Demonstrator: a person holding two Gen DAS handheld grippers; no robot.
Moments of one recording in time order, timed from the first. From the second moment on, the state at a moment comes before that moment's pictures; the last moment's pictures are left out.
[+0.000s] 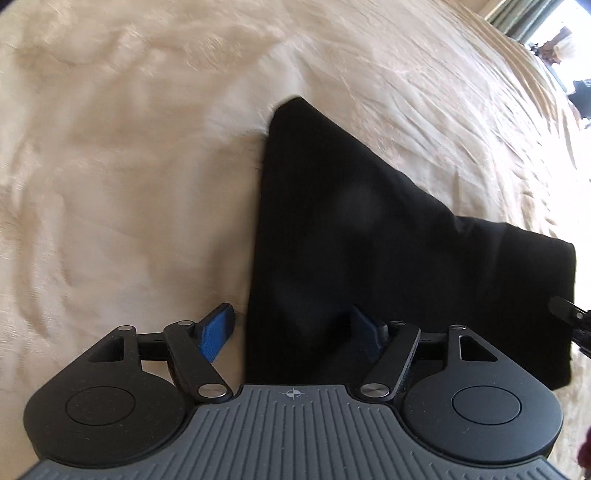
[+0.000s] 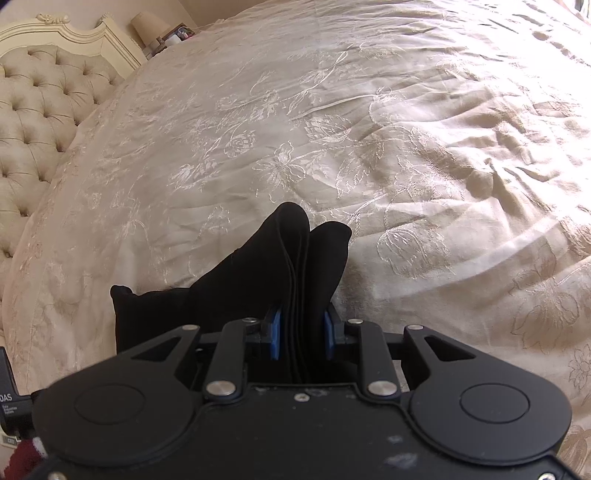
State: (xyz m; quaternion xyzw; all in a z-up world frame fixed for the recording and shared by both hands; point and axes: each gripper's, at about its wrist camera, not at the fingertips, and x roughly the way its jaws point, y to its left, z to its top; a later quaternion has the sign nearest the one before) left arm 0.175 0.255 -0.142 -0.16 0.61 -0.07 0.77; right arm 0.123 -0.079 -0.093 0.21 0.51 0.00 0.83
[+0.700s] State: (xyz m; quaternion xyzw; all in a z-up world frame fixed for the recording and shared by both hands) left arm 0.210 0.333 -0.048 -0.11 0.49 -0.02 0.86; right arm 0.173 0.003 -0.058 0.22 0.47 0.09 0.85
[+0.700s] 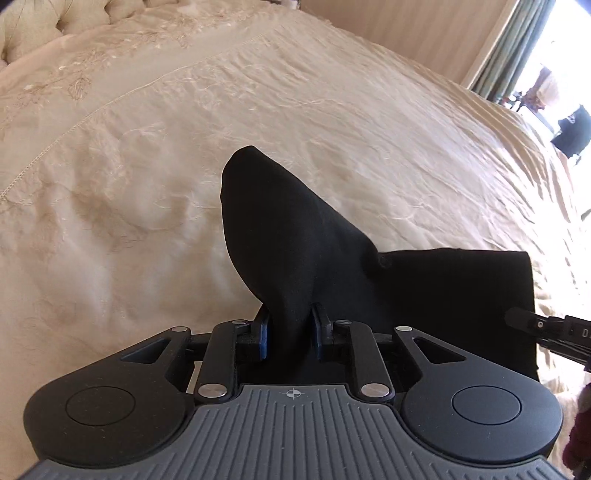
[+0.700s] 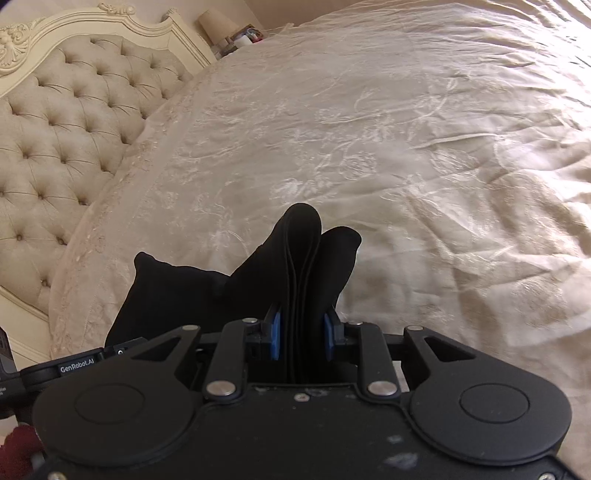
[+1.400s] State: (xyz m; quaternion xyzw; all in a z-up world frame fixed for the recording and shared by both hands) left arm 0.156 0.325 -0.019 -0.11 0.48 -0.01 0.87; right arm 0.148 0.061 -0.024 0.06 0.44 -0.01 0.89
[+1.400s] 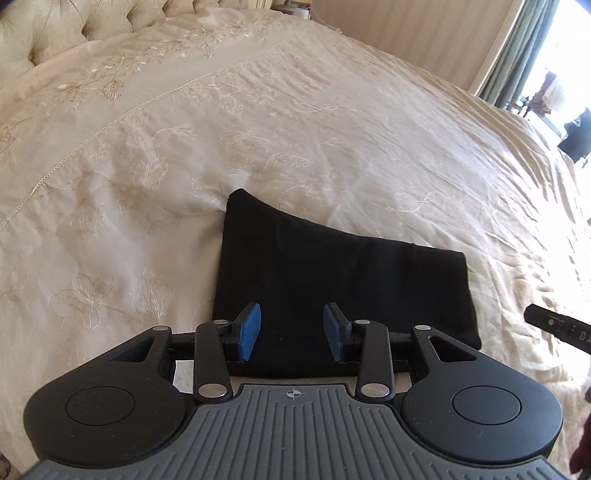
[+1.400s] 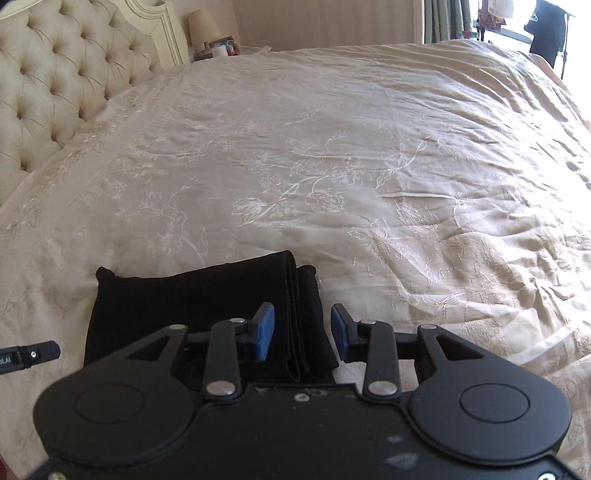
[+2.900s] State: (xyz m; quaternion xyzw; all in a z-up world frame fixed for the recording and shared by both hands) left arm 0.040 0.223 0.050 -0.03 0.46 0.13 0.88; right arm -0.017 0.050 0.056 0.04 0.41 0.09 0.91
